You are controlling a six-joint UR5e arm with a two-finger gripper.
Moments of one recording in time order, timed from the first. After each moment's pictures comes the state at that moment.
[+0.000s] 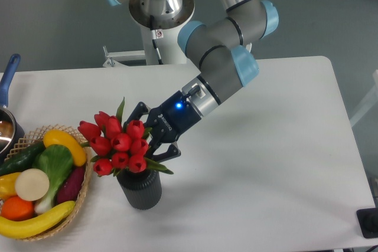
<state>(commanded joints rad) 2.54 -1.87 -1.81 -0.80 0.31 1.26</state>
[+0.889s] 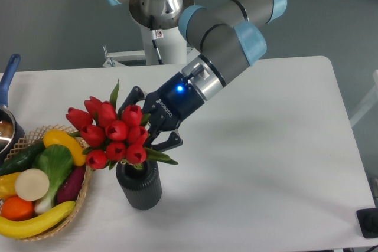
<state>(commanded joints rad) 2.52 -1.84 -1.64 -0.80 0.30 1.00</state>
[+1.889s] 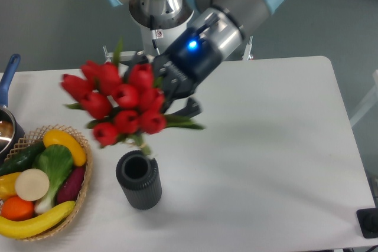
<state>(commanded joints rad) 2.71 -1.72 -1.62 -0.80 0.36 0.90</state>
